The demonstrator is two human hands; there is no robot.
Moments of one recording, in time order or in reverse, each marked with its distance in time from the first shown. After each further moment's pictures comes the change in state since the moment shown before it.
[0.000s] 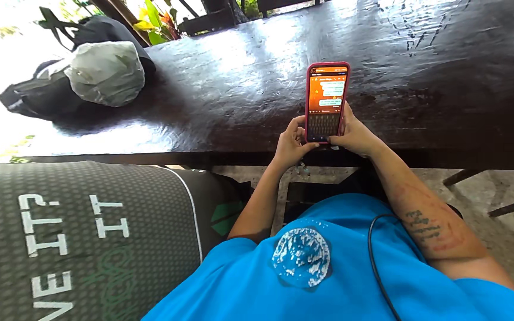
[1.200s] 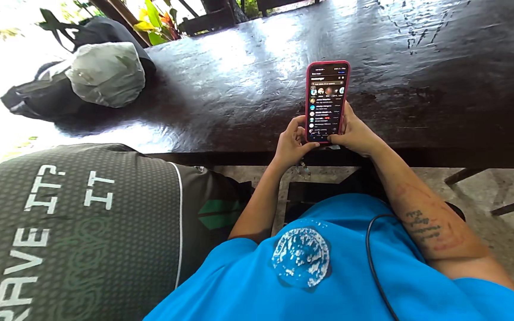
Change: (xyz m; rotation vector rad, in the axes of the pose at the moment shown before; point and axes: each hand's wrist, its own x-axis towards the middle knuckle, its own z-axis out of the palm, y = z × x) left_hand -0.001 0.003 0.000 -0.005 -0.003 0.009; right_hand 0.000 0.004 -0.003 0.060 -0.018 -0.016
